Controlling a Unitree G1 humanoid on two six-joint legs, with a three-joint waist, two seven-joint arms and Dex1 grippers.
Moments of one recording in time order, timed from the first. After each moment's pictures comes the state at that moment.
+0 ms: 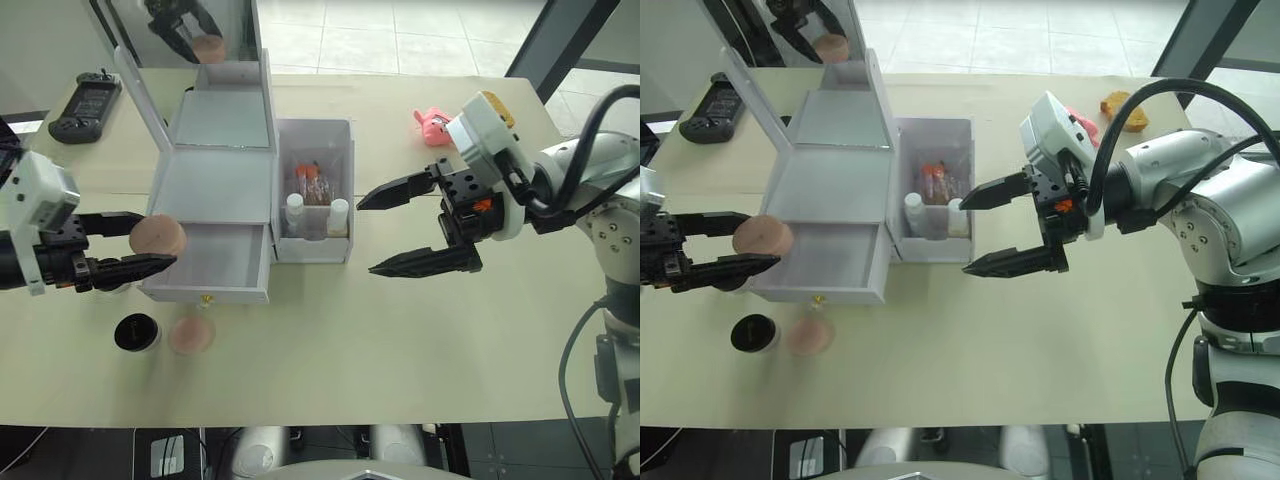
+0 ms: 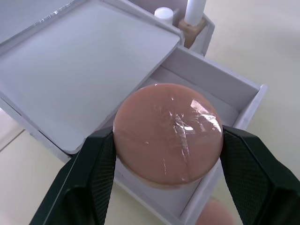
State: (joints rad) left arm 0.01 1.31 0.47 -0.28 -0.84 0.63 -1.04; right arm -0.87 -0.85 0.10 -0.33 0.76 0.92 1.26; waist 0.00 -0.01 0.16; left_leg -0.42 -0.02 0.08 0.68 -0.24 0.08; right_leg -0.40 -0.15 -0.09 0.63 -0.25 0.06
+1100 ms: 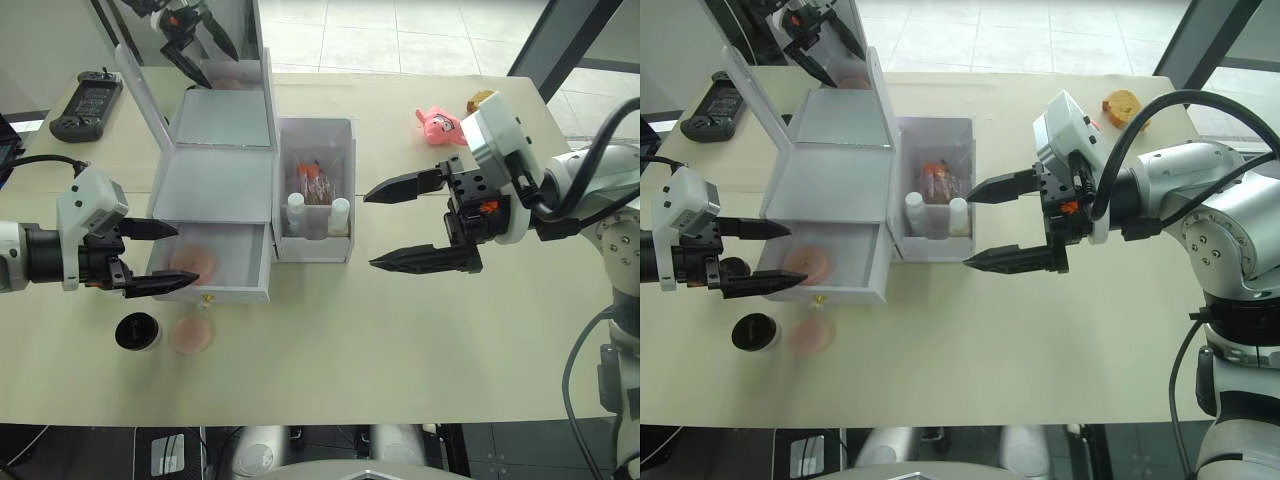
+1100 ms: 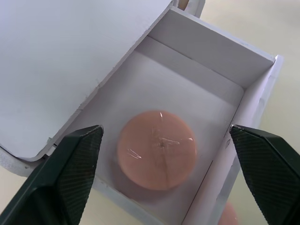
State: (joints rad) left arm -0.16 1.26 0.29 -0.27 -0.70 0.70 -1.14; right arm -0.81 -0.86 0.04 -0.36 0.80 0.91 1.18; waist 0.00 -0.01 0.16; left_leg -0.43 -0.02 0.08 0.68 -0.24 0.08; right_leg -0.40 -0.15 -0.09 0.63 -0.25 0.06
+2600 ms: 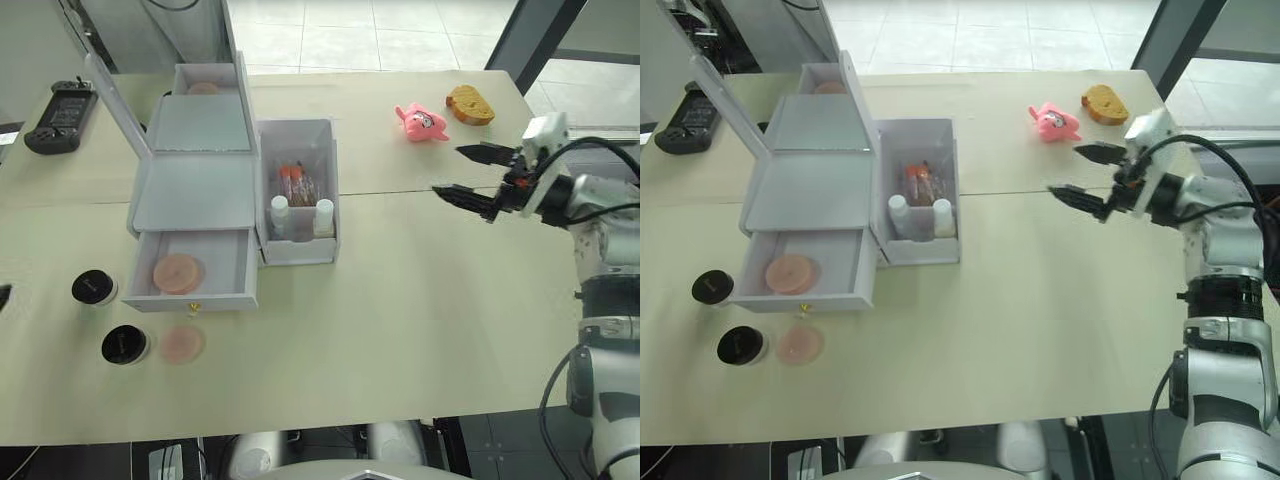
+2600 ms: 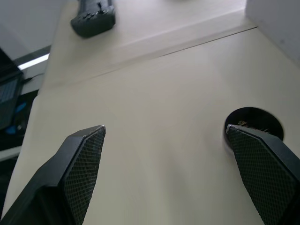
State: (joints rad) left arm 0.34 0.93 0.95 0.12 -0.47 0.28 -1.02; right arm -0.78 -0.70 -0.04 0.34 0.43 0.29 1.22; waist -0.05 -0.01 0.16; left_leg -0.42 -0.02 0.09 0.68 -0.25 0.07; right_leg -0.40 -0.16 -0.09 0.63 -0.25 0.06
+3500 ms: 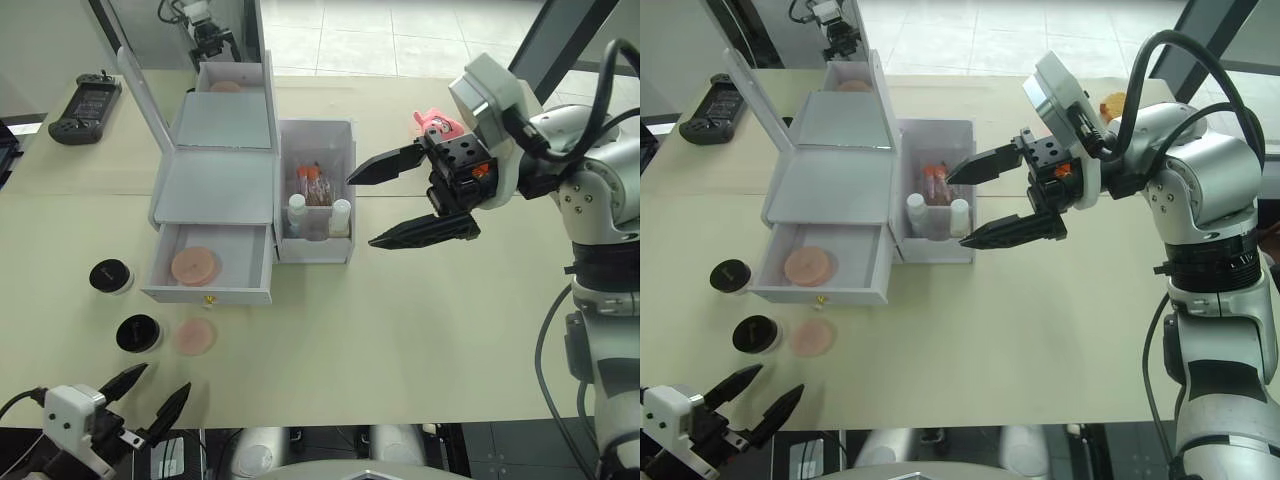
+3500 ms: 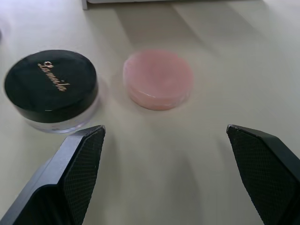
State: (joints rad) left arm 0.82 0.26 0.57 -0.56 -0.40 0.16 -0.88; right arm -1.00 -0.73 0.14 -0.05 0.67 0.76 1.48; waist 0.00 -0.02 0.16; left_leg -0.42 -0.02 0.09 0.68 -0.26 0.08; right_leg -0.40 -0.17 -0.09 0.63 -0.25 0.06
